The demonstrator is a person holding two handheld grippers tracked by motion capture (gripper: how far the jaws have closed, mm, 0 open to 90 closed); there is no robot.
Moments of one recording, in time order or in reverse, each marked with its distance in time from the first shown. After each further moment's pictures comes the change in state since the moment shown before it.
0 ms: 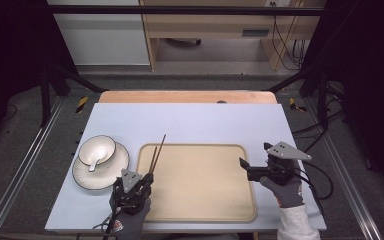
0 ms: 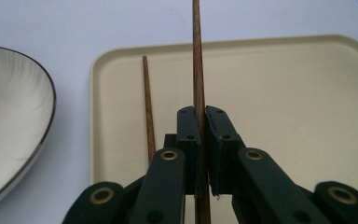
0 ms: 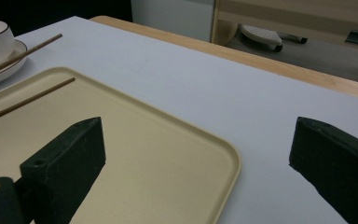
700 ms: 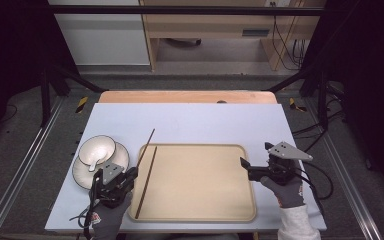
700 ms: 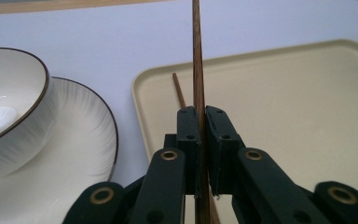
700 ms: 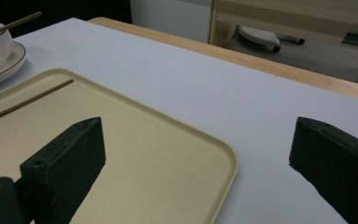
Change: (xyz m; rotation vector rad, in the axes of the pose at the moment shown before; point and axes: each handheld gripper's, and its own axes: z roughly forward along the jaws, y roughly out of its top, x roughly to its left) left arm 0.039 0.026 -0.024 -0.007 -0.020 0.037; right arm -0.001 0.001 -0.002 -0.005 -0.007 0.002
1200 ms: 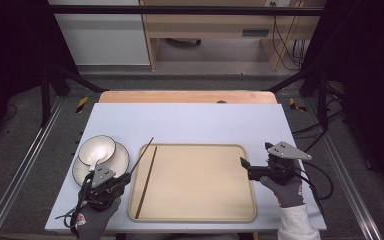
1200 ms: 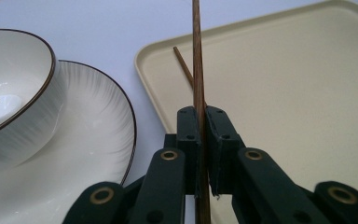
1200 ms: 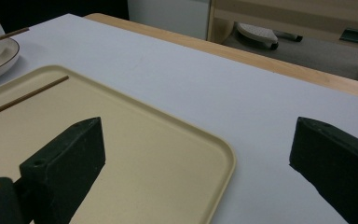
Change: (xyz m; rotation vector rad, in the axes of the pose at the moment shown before) left arm 0.031 -0.012 -0.005 0.071 -0.078 0.093; right arm -0.002 -0.001 0.003 0.012 -0.010 -0.003
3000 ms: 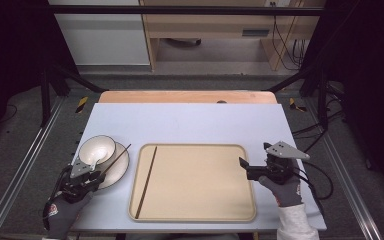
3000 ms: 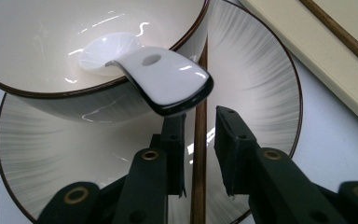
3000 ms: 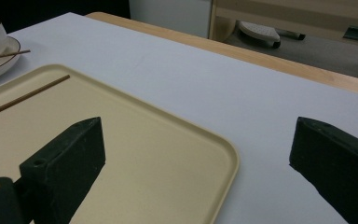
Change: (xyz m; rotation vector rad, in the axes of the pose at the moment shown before) left arm 0.094 -0.026 0.005 0.173 0.057 0.113; right arm 0.001 -0.001 0.004 0.004 0.007 0.003
